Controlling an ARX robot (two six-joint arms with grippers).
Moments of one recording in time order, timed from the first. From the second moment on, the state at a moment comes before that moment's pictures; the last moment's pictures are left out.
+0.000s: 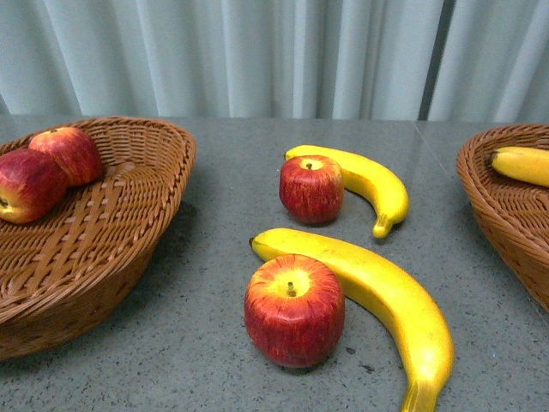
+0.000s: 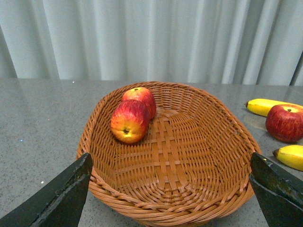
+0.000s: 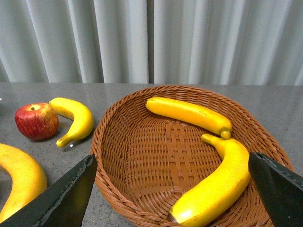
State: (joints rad) left arm 0.00 0.01 0.01 0.00 0.00 0.00; right arm 0.00 0.00 0.01 0.00 0.00 -0.01
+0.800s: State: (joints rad) left arm 0.00 0.01 0.01 0.00 0.00 0.00; right arm 0.00 0.00 0.01 0.00 0.00 -0.01
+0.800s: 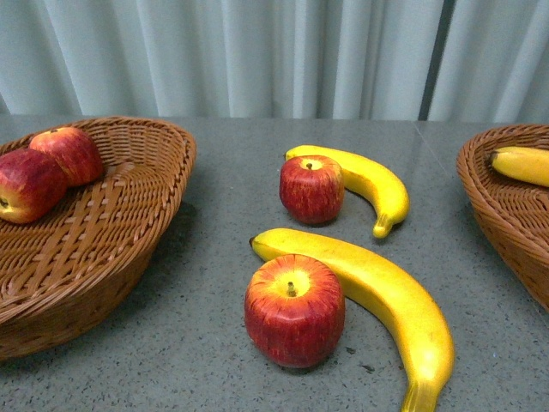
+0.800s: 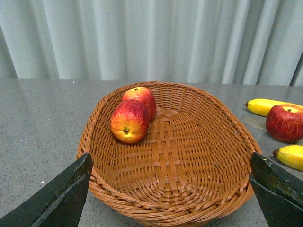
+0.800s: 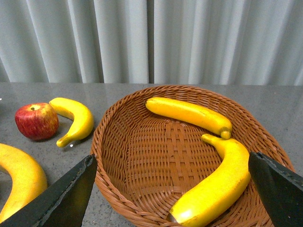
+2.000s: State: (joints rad) left arm -0.57 1.40 0.72 0.20 0.04 0.11; right arm 0.00 0.00 0.01 0.00 0.00 -0.01
